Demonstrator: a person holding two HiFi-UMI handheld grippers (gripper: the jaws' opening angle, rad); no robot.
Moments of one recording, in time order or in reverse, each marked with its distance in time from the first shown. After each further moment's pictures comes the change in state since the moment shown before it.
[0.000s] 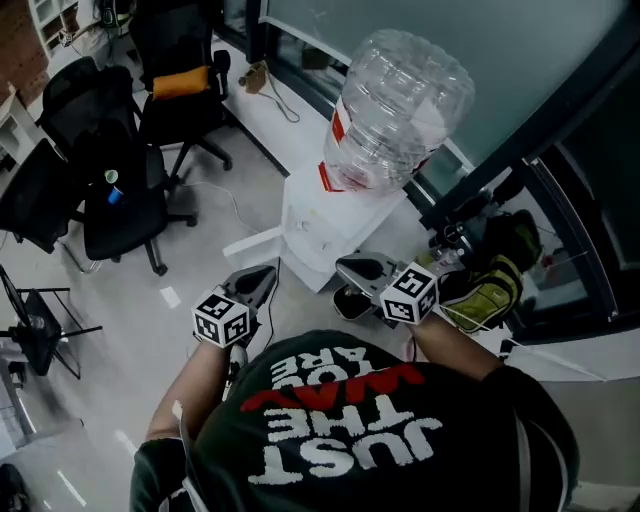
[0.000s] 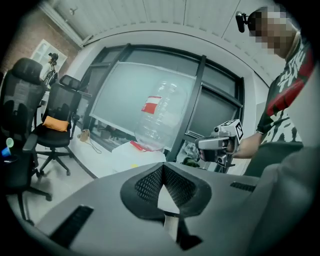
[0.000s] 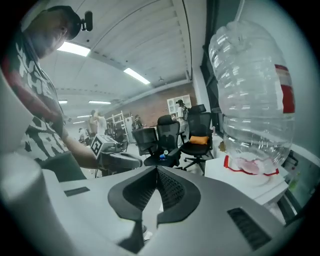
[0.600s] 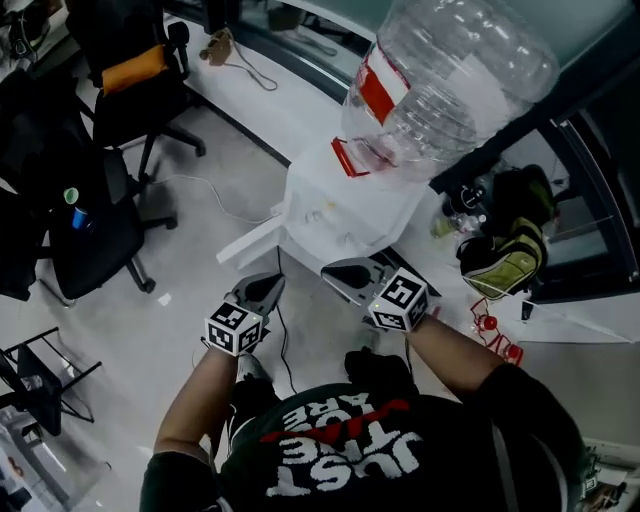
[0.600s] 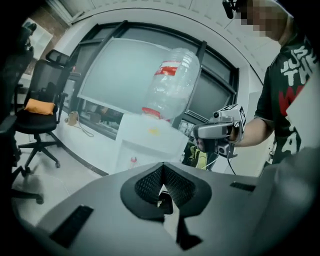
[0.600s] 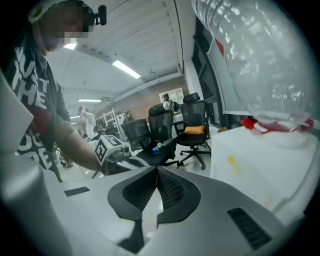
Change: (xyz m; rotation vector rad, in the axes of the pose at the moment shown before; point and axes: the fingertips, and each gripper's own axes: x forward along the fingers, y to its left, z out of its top) left arm 0.056 0.127 -0.126 0.037 0.168 -0.150; right arm 0.154 -0.037 -0.095 0.061 0.016 -0.040
